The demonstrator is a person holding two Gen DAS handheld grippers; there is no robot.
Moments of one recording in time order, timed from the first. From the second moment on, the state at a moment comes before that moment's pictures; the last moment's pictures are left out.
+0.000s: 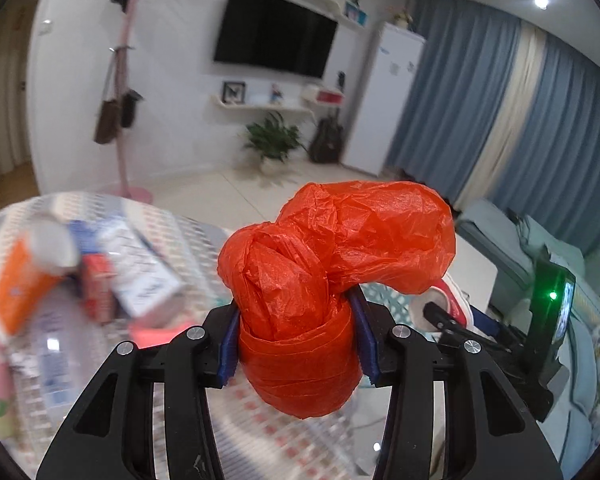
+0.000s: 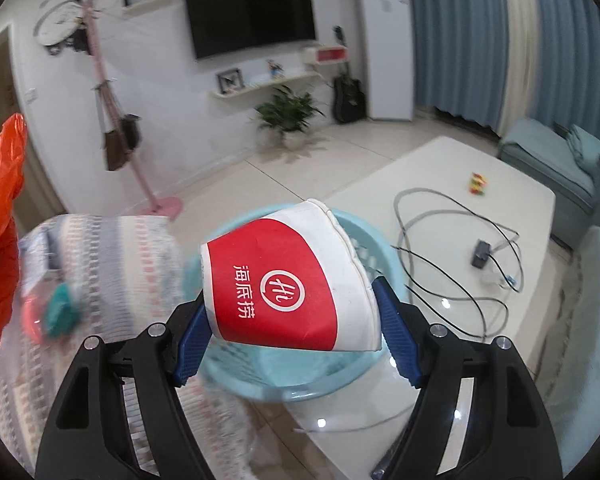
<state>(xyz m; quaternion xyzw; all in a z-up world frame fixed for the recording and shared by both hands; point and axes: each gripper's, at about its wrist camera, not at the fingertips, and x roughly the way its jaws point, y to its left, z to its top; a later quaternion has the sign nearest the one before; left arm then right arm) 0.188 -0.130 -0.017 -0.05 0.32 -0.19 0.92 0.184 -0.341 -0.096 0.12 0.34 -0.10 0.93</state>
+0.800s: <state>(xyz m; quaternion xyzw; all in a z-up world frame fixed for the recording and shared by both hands) 0.216 -0.187 -0.073 -0.03 0.40 -0.23 0.89 0.195 -0.379 -0.141 0.14 0.43 -0.12 0.88</state>
